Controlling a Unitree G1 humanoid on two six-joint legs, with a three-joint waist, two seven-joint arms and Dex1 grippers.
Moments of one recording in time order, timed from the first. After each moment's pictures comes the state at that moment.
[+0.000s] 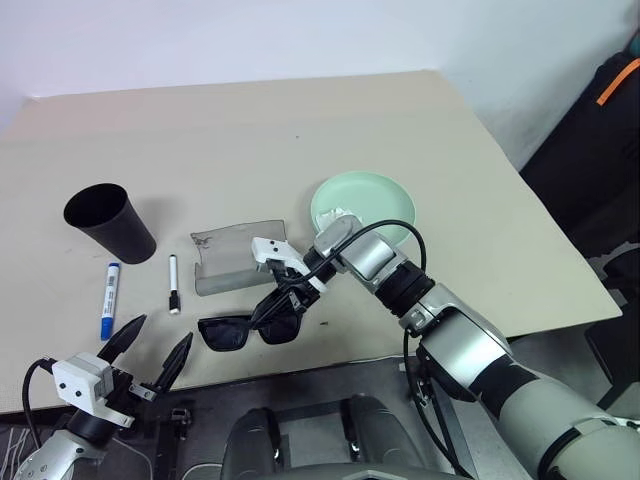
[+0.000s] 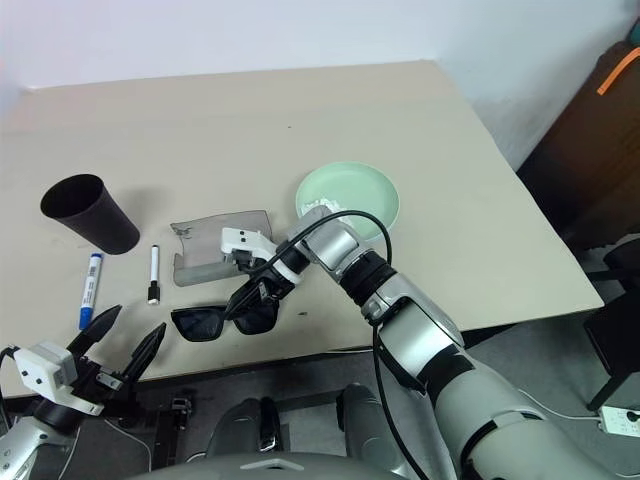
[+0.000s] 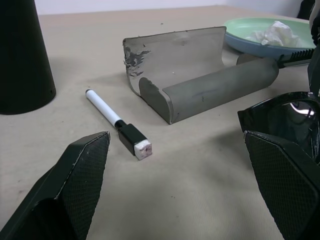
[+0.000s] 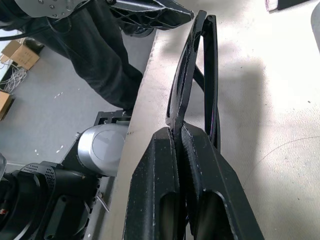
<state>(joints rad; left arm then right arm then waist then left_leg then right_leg) 0.54 0.33 0.40 -0.21 -0.51 -0.25 -0.76 -1.03 -0.06 0.57 0.60 0.10 0.59 1.49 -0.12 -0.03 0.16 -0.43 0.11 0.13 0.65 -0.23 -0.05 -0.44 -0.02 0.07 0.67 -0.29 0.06</state>
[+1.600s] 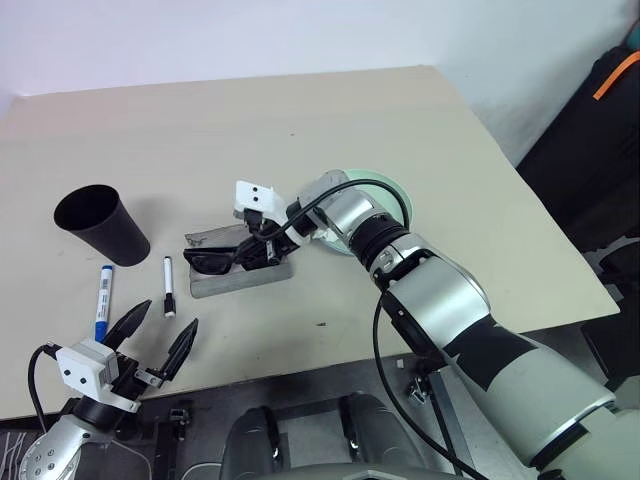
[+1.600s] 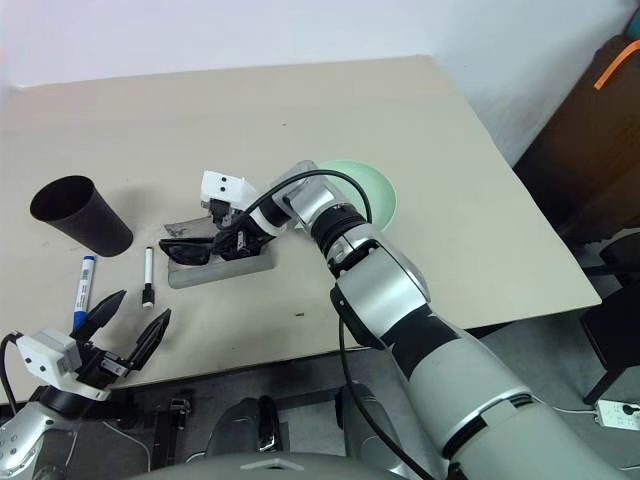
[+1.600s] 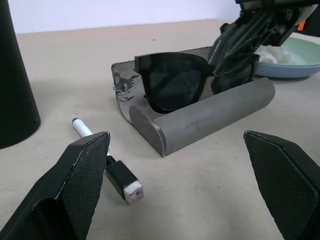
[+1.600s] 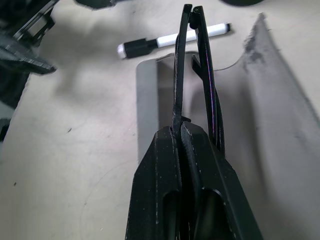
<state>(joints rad) 0.49 0.33 0.39 -0.25 -0.50 -0.24 -0.74 -1.40 0.10 0.29 1.27 -0.12 0.13 1.31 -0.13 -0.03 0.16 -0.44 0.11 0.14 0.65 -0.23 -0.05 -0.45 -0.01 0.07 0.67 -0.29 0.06</state>
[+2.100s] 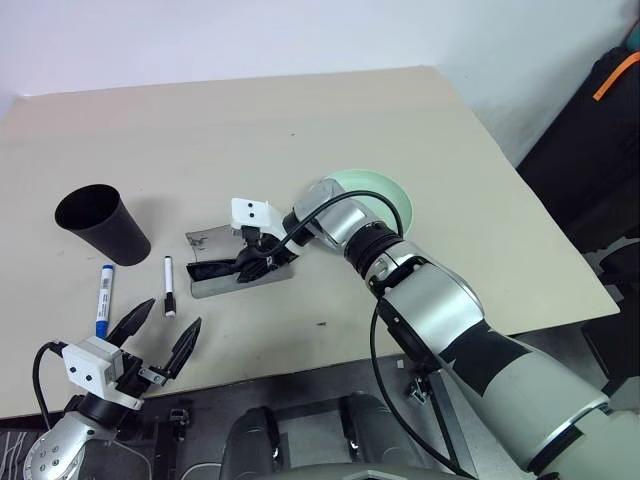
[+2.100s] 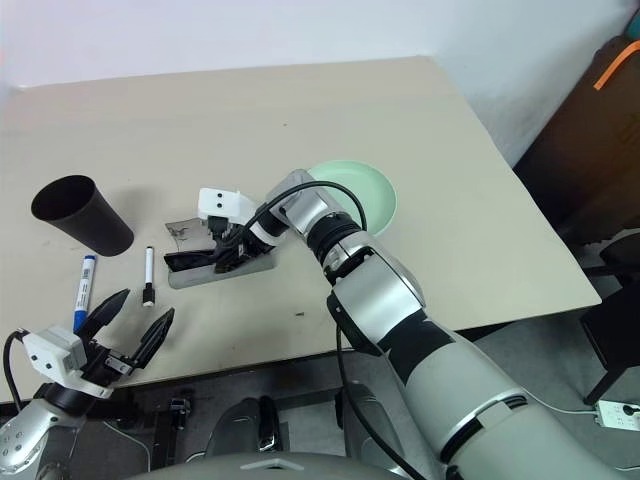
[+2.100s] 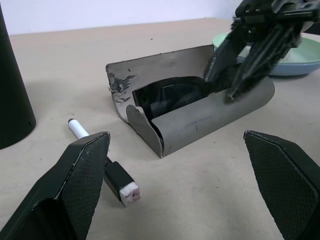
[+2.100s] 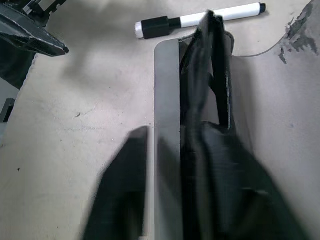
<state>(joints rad) 0.48 0.34 0.38 -0.23 -0.49 -0.25 -0.74 -1.38 0.13 0.29 1.27 -0.17 0.11 1.31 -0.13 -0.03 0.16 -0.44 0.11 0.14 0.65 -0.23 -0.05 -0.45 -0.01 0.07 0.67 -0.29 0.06</state>
